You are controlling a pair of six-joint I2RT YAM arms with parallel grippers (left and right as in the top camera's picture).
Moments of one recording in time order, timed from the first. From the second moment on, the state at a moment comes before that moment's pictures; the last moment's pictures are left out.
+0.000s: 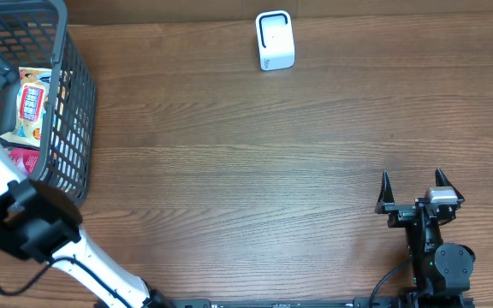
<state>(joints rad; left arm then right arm) 0.62 2.16 2.32 -1.15 -0.05 -0.23 0.03 0.01 0.02 -0.04 0.00 -0.03</state>
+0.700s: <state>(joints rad) 0.56 2.52 2.32 -0.98 -0.16 0.06 0.03 0.01 0.02 -0.03 0.00 -0.03</state>
